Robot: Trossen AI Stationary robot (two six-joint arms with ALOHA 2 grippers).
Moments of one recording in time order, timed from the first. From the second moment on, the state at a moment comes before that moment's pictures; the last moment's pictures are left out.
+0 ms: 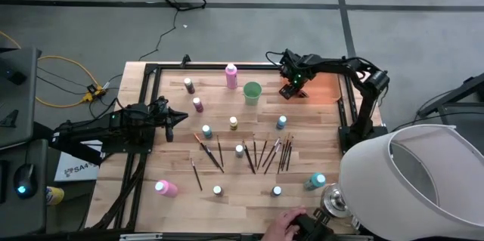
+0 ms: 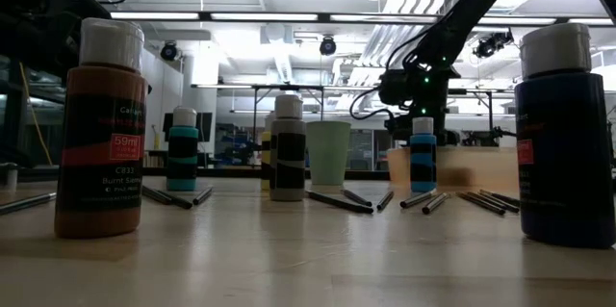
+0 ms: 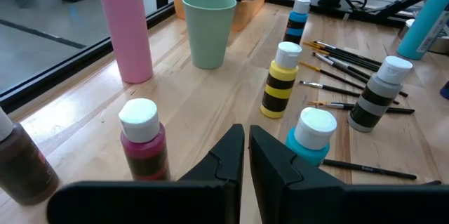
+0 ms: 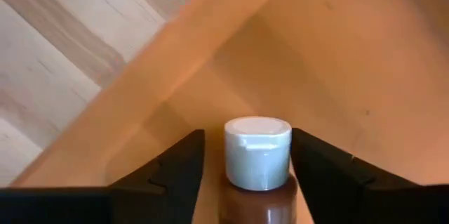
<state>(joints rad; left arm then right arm) 0.14 0.02 0.12 -0.39 -0.19 -0.14 -0.79 1.86 1.12 -0.64 0.02 0.00</state>
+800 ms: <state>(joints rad) 0.14 0.02 0.12 -0.39 -0.19 -0.14 -0.82 1.57 0.91 -0.24 0.27 0.53</state>
